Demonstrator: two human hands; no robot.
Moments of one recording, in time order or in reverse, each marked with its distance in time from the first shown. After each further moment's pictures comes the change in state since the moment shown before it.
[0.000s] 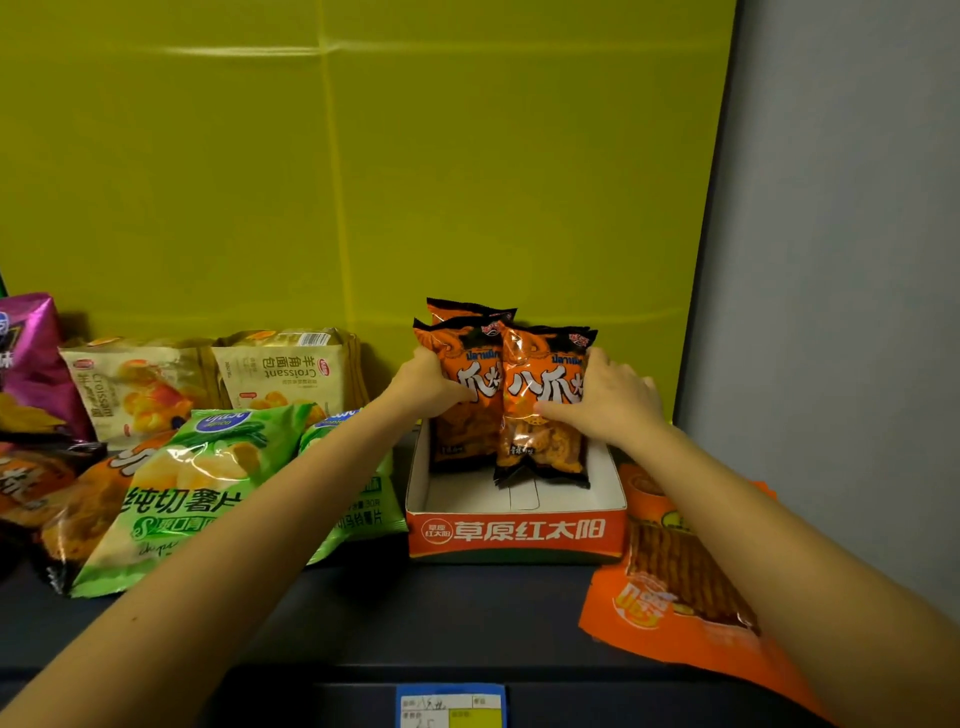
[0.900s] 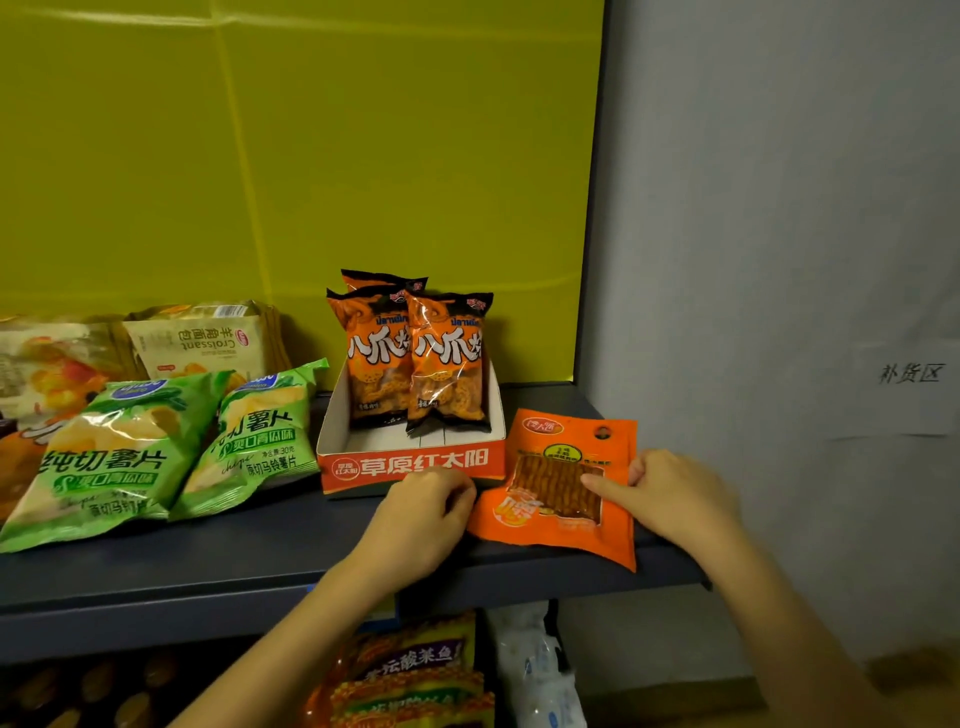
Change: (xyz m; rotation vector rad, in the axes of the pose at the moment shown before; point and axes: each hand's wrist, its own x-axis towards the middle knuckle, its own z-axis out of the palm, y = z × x) left_hand -0.180 0.005 0.082 0.232 -0.137 0.411; right_hand -0.154 0.122 -0.031 0.046 -0.194 0.263
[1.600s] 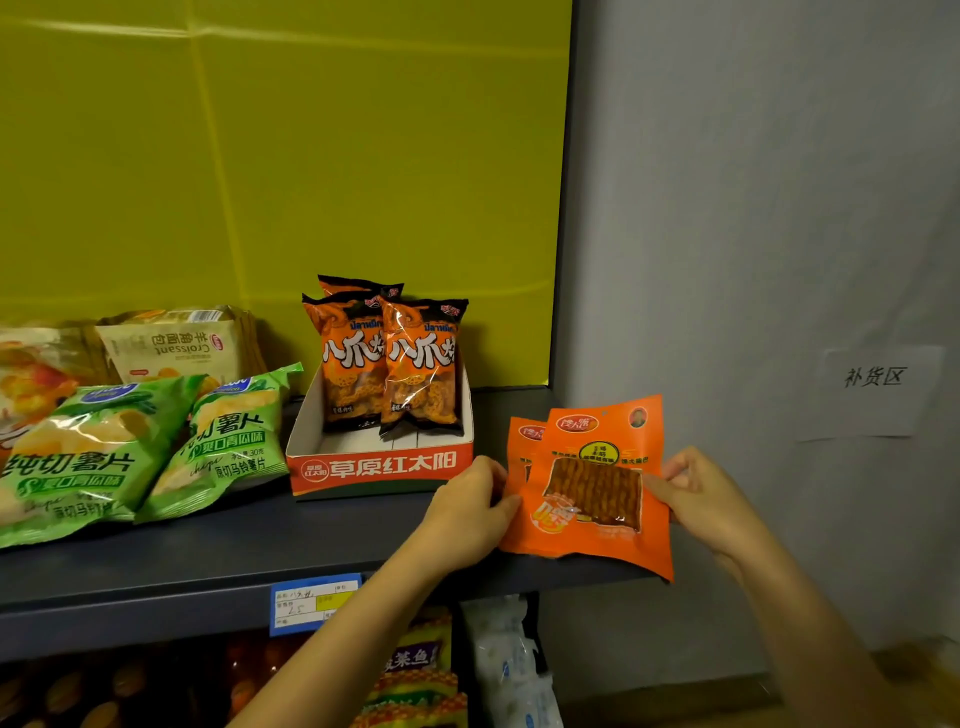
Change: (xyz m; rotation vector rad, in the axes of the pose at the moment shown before) left_hand 0.015 0.060 0.027 -0.274 -0.194 -0.145; right_hand -0.005 0.053 -0.006 0.732 0.058 0.178
